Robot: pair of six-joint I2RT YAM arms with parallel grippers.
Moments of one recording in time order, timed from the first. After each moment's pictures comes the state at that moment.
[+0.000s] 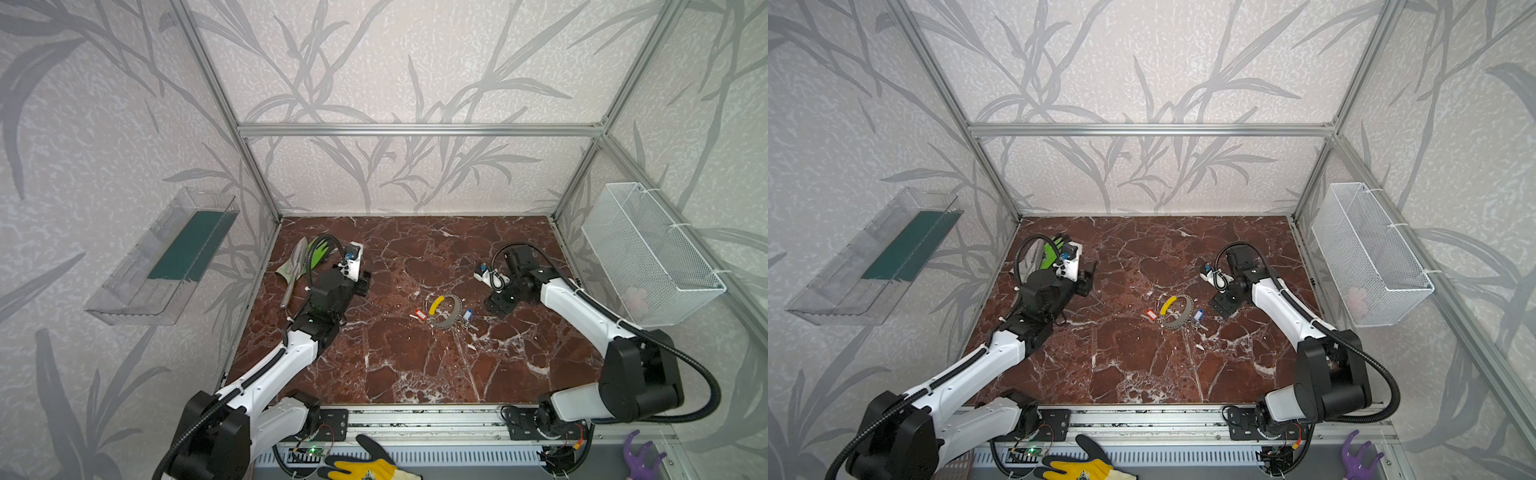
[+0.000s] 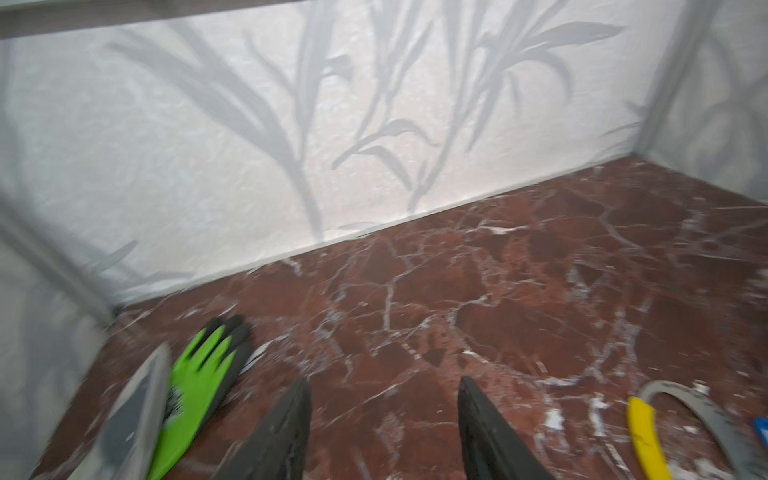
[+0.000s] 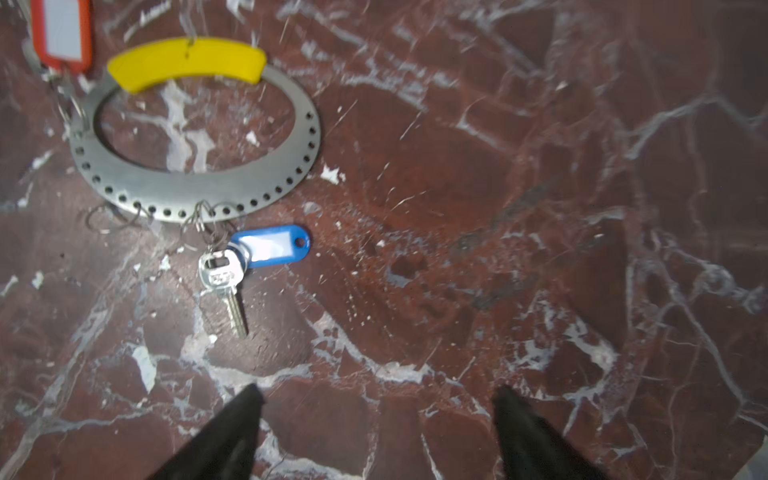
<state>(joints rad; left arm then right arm) -0.33 1.06 0.54 0.32 -0.18 0.07 0.19 1.38 0.93 -0.61 -0.13 -0.54</state>
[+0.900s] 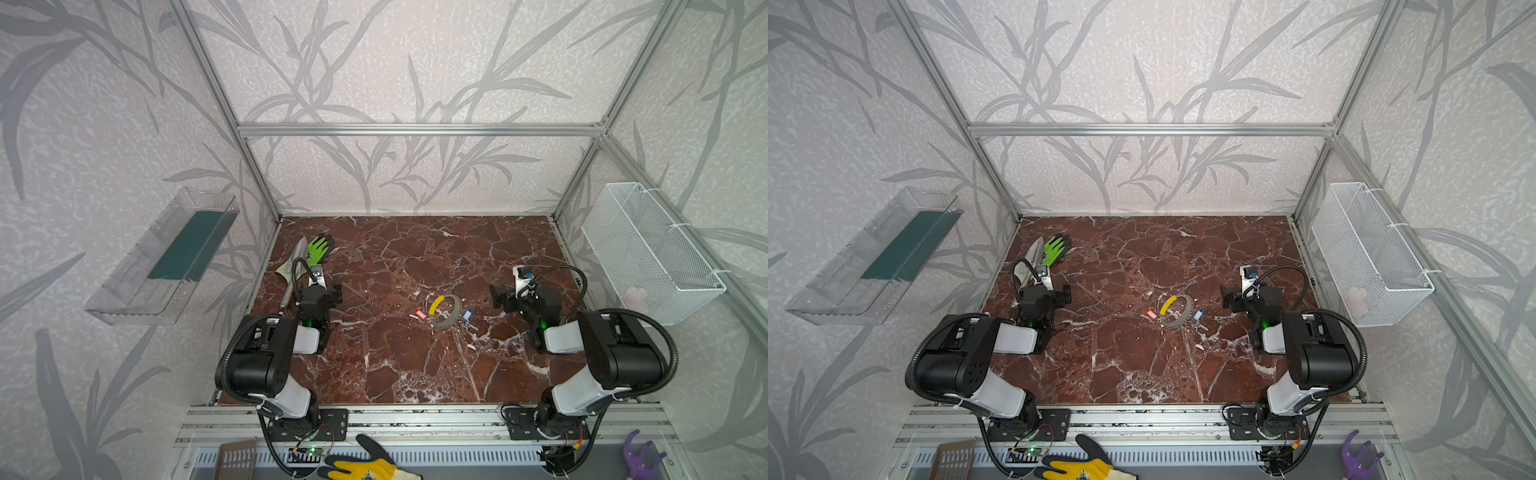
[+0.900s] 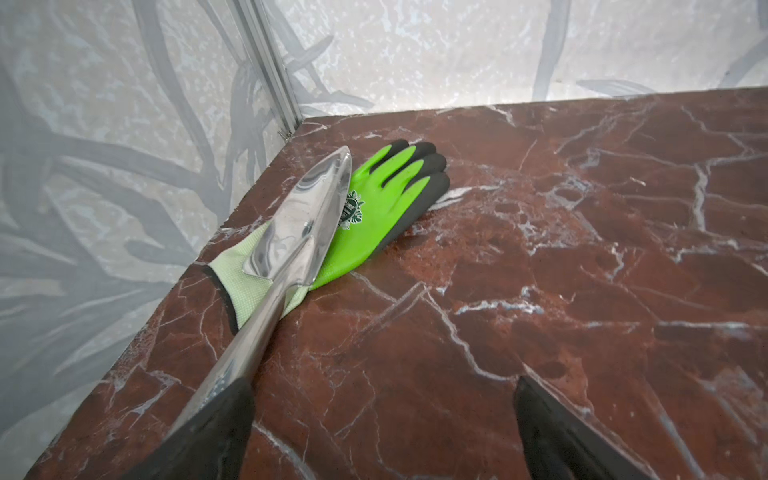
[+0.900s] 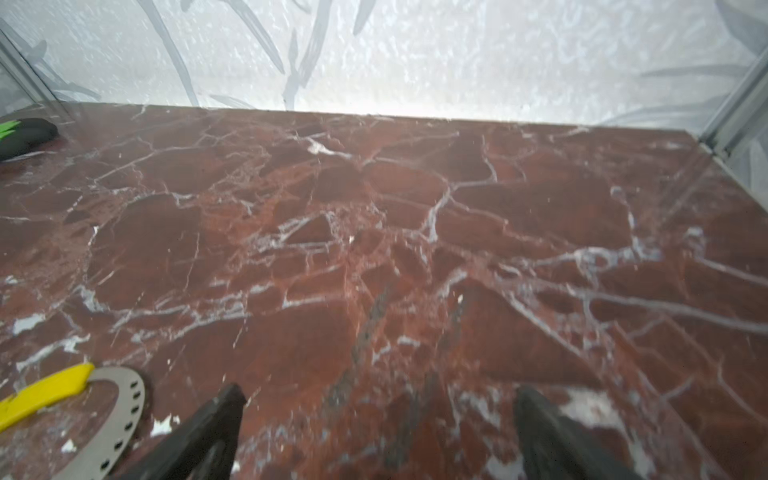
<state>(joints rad) -0.06 1.57 0.33 0.92 -0.33 0.03 -0.02 1.60 0.34 0.96 -0.30 -0.04</state>
